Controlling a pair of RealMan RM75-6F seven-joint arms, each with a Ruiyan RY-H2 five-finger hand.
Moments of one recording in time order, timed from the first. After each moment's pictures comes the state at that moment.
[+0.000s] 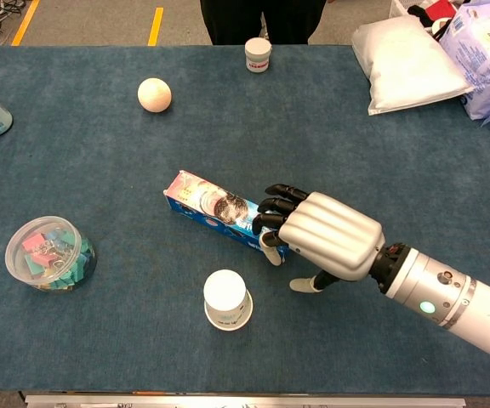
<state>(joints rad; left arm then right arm) 0.02 -1.05 -0.04 -1.71 1.59 1.66 -0.05 0.51 -1.65 -0.12 -1.52 -1.78 1.09 -0.36</state>
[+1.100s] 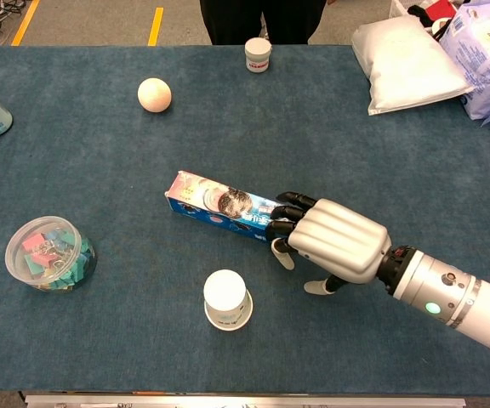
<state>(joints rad) 0.02 -1.05 -0.04 -1.71 1.59 1.67 -0.05 0.51 -1.62 -0.13 -1.49 -1.76 1.06 -0.40</state>
